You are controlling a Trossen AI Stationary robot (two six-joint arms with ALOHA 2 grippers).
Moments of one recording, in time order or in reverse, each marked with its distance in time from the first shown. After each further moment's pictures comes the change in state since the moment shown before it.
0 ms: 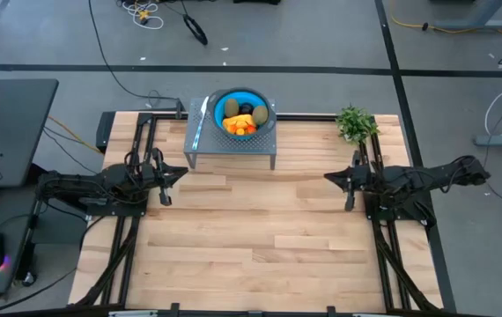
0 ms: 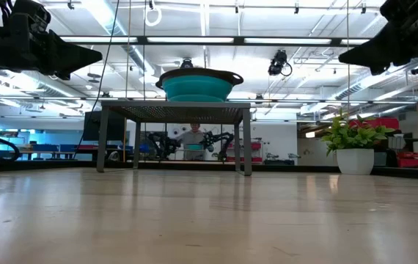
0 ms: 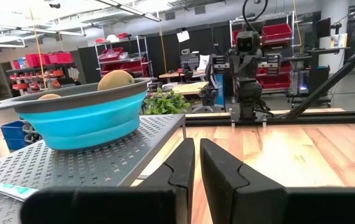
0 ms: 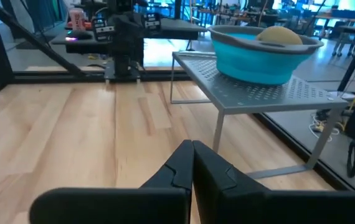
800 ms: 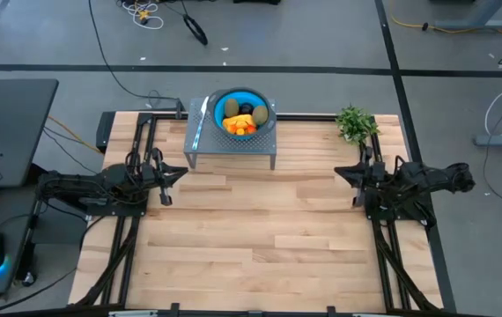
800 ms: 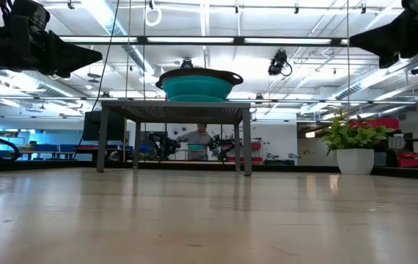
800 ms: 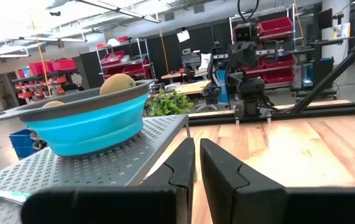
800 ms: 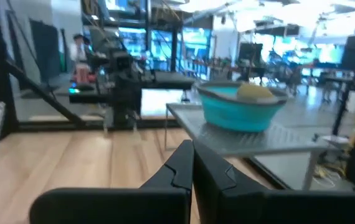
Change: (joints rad) left arm 0.000 0.000 0.000 0.001 -0.002 0.054; right arm -0.001 -0.268 -0.061 0.043 0.003 -0.112
